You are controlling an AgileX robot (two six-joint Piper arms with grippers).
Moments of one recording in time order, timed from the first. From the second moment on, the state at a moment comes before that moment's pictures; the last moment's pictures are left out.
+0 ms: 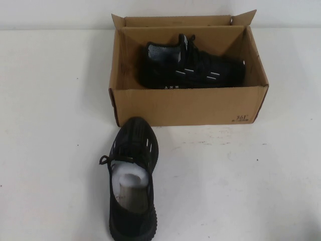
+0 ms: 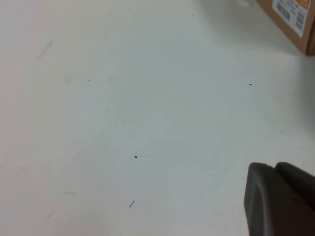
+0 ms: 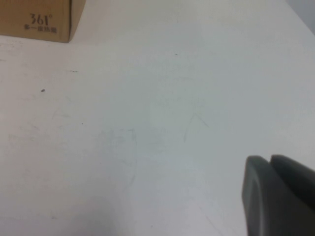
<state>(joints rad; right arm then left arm) -0.09 -0.01 0.03 0.11 0.40 -0.20 -0.09 -0.01 0.03 0.05 0.38 -0.01</state>
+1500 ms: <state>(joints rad) -0.09 -0.01 0.03 0.11 0.40 -0.20 -0.09 0.38 -0.50 -0.29 0.69 0.00</state>
